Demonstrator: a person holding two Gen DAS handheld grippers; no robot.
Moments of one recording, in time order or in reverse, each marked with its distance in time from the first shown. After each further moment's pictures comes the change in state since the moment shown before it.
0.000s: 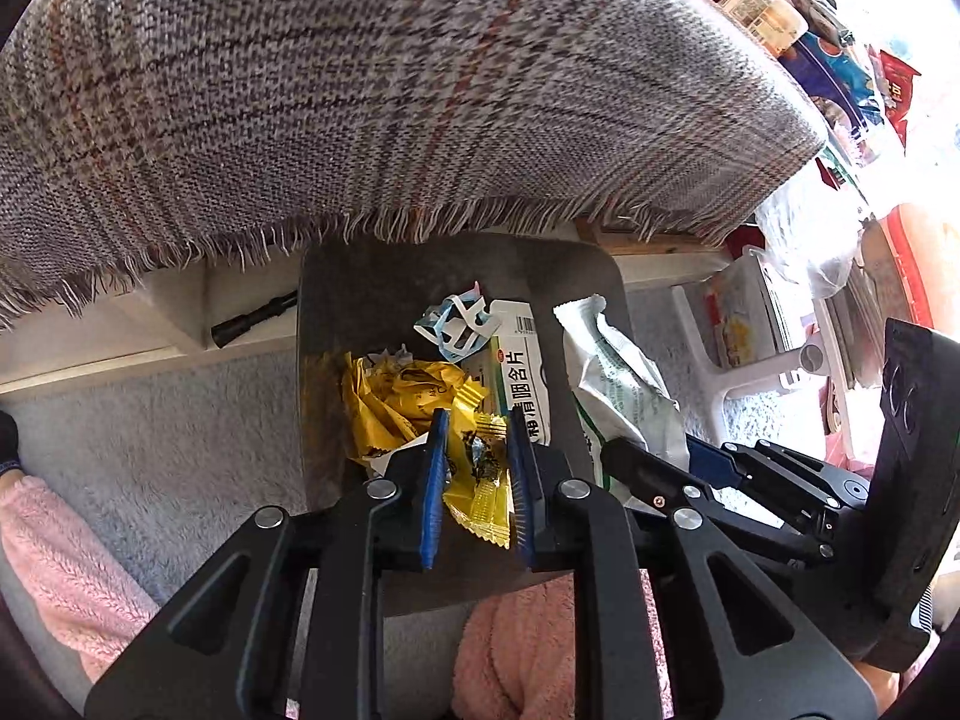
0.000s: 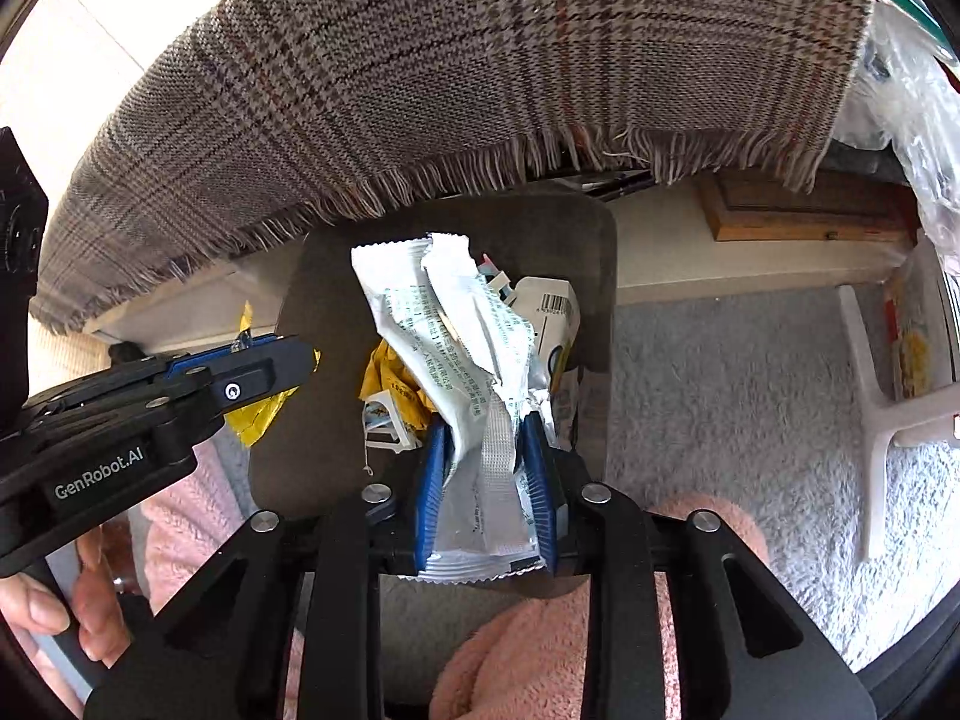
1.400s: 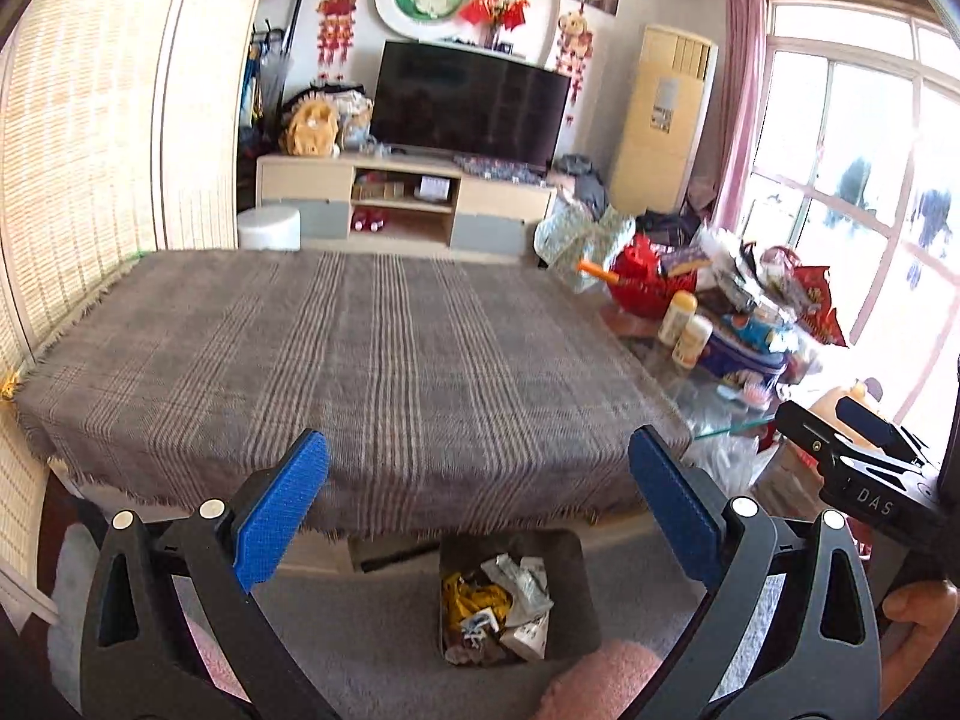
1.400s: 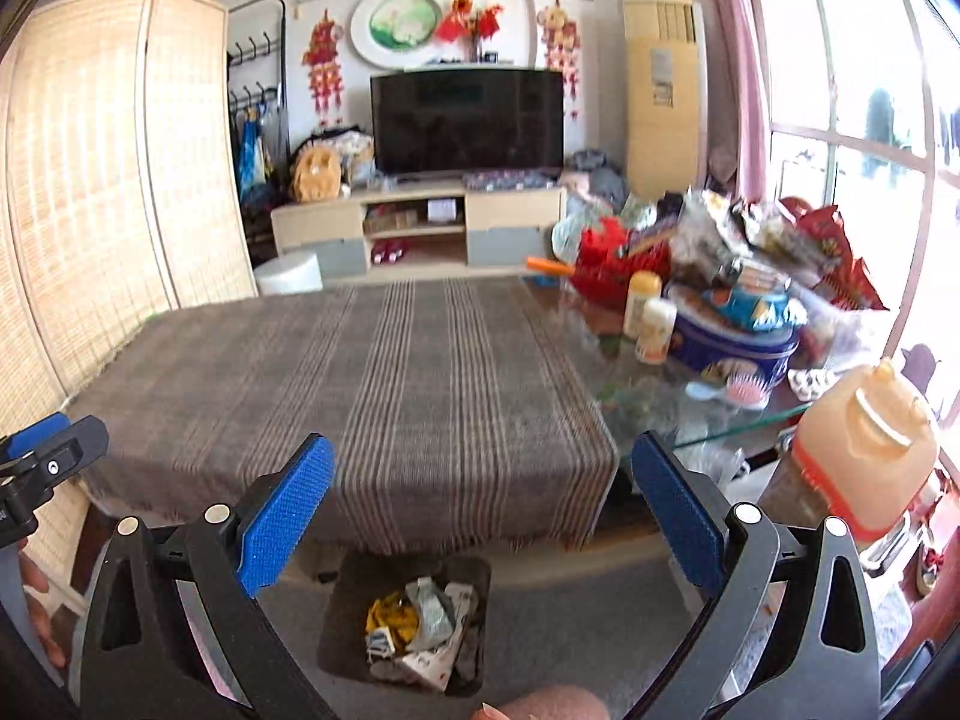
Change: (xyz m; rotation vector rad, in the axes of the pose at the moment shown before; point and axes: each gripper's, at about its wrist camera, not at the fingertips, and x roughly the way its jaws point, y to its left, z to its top) left arm -0.324 -0.046 -0.042 0.041 -0.749 0.159; right arm -0.298 0.053 0.010 -0.092 -0.737 -0.212
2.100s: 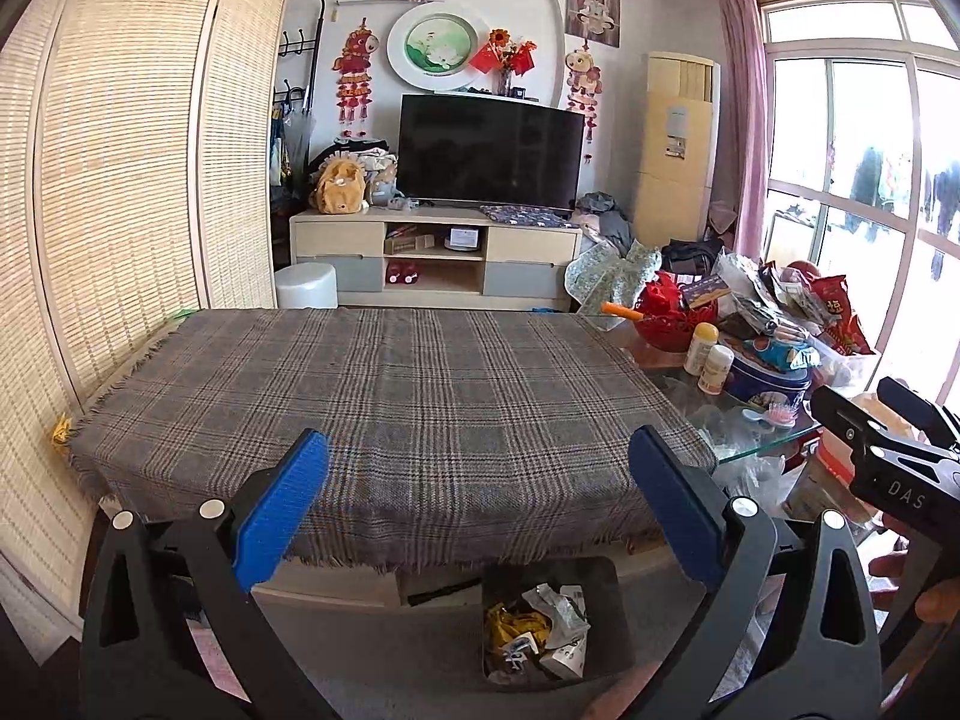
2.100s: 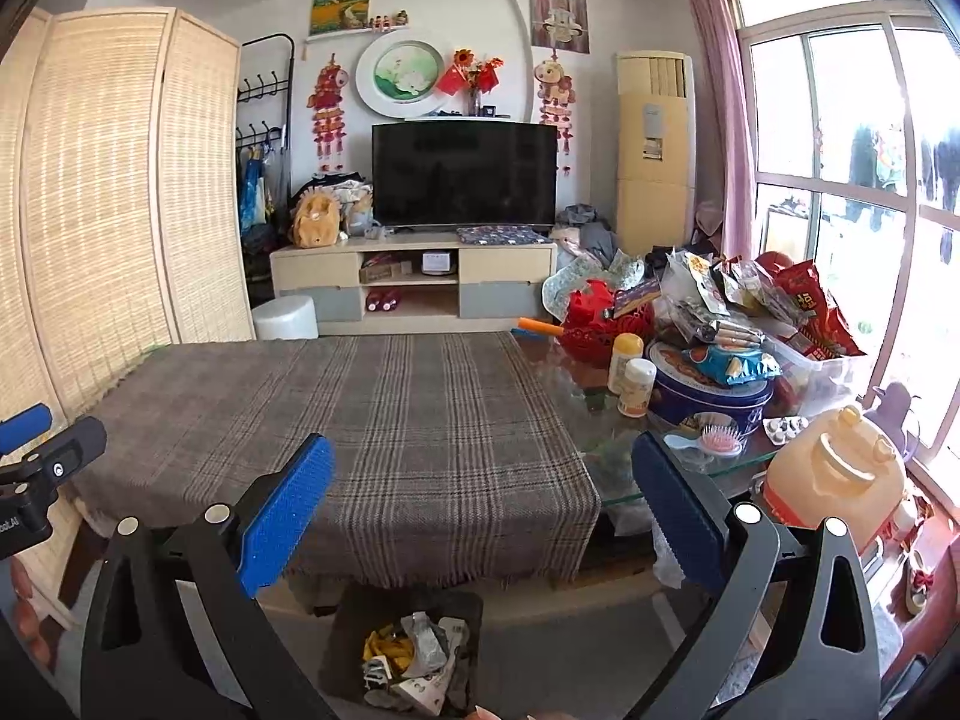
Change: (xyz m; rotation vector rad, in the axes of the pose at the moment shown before) left arm -0.037 -0.011 0.007 0.063 -0.095 0.102; right arm -0.042 0.014 0.010 -0.024 -0.113 -0.031
